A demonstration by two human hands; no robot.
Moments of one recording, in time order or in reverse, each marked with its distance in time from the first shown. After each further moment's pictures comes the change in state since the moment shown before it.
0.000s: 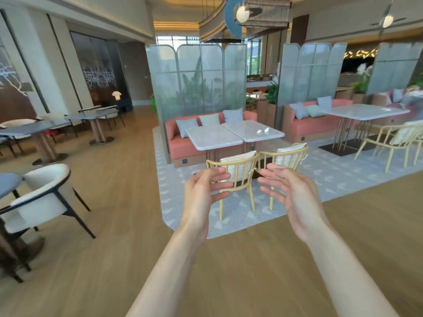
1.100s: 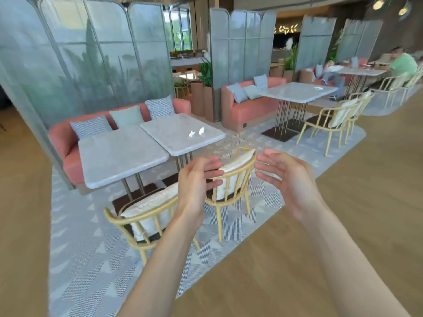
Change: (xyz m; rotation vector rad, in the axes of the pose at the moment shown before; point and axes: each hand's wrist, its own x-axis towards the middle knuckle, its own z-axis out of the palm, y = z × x) left_hand 0.678 -0.214 0.441 0.016 -0.233 -0.124; right_hand 0.746 0.065 -0.234 -0.040 0.286 0.007
